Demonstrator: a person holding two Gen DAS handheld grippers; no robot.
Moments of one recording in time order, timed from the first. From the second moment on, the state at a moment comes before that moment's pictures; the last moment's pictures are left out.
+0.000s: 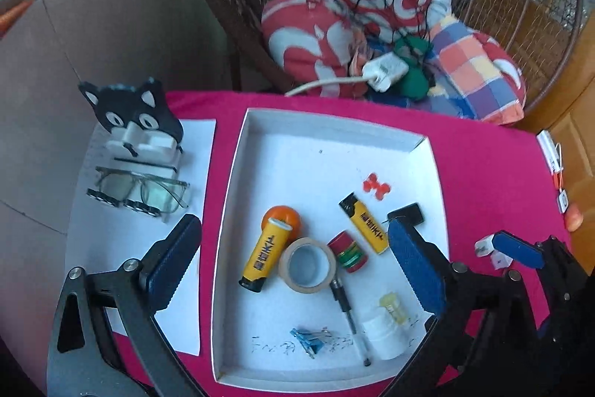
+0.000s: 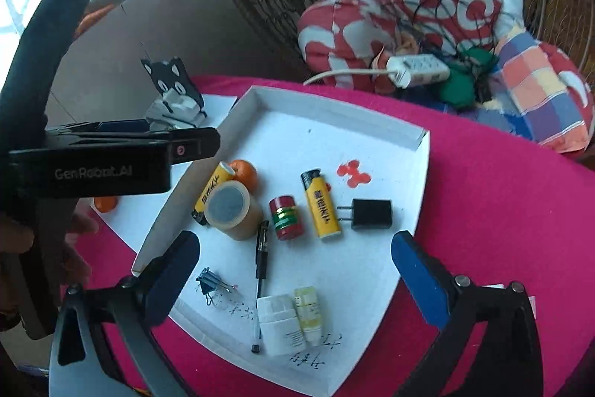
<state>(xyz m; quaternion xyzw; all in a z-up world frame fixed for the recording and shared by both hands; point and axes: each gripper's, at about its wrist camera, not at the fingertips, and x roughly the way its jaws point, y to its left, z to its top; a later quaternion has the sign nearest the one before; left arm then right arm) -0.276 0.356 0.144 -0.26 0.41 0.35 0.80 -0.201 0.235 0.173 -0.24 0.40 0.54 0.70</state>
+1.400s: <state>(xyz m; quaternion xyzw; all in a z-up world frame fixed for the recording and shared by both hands) -0.077 0.178 0.081 -0.20 0.52 0.20 0.80 0.000 -0.035 0.238 -0.06 0.40 0.37 0.84</state>
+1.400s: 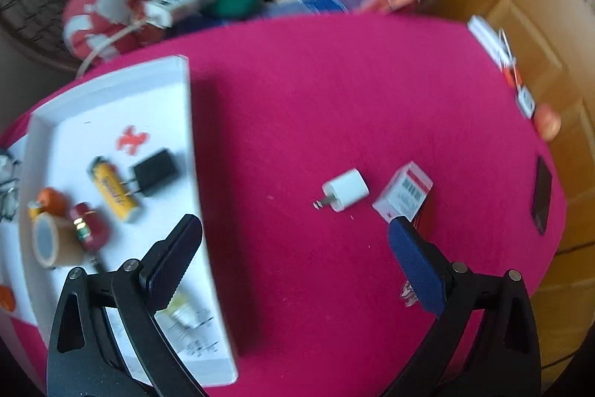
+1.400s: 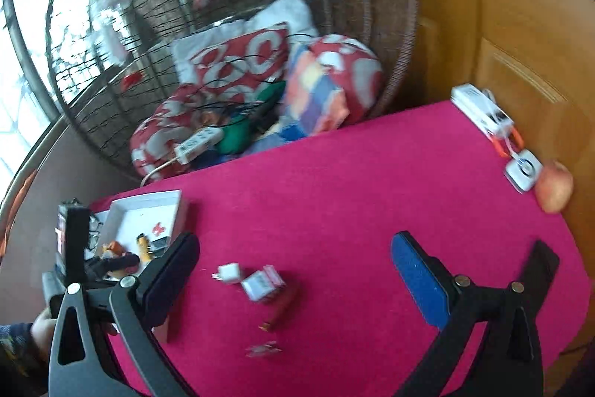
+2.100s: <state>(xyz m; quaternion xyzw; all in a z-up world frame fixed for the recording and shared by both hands) -0.016 0.156 0.023 -0.08 0.59 0.11 0.80 0.036 -0.077 0.208 -0.05 0.45 0.38 0.81</state>
